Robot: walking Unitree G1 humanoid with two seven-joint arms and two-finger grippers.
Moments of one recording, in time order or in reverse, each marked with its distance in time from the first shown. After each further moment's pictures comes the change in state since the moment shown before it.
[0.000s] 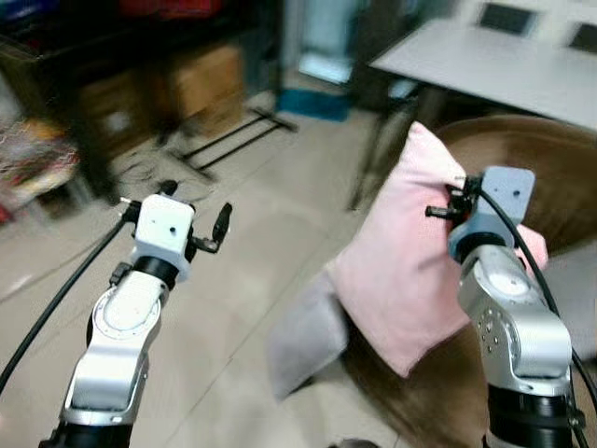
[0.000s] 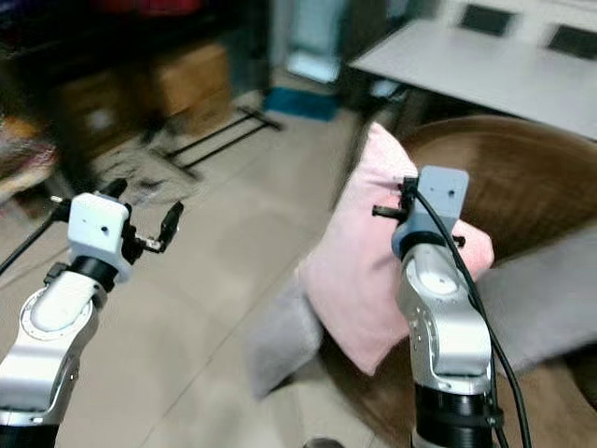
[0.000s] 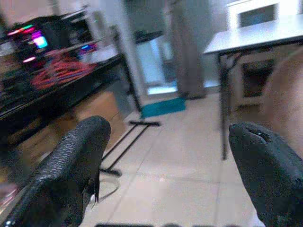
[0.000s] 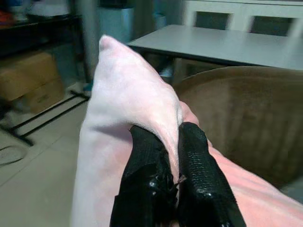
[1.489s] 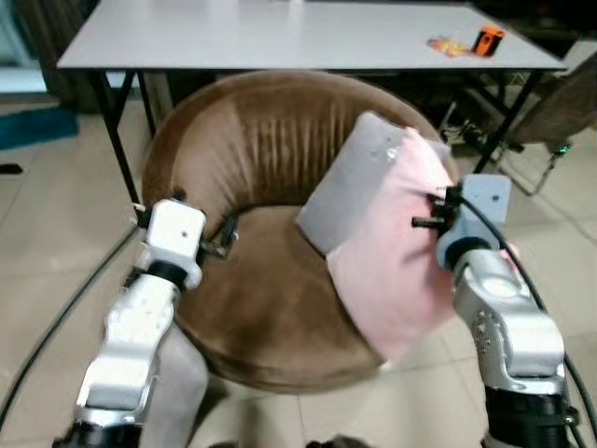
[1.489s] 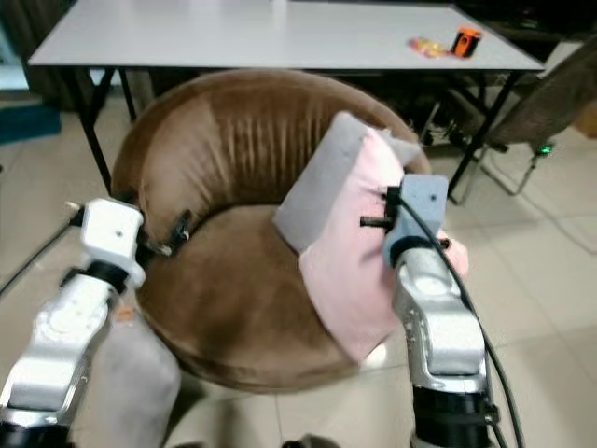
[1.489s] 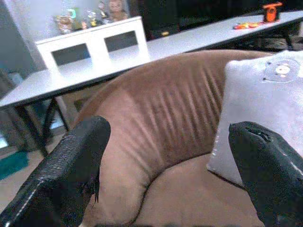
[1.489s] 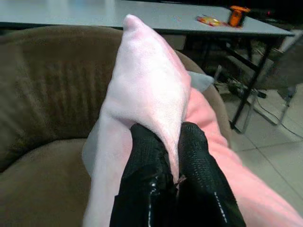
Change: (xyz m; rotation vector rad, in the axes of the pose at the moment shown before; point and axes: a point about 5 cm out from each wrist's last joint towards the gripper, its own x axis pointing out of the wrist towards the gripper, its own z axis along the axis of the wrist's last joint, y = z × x) left arm 0.000 -0.004 -0.010 -0.006 0.039 0.026; right arm -0.001 0.018 -0.013 -0.047 0.063 0.147
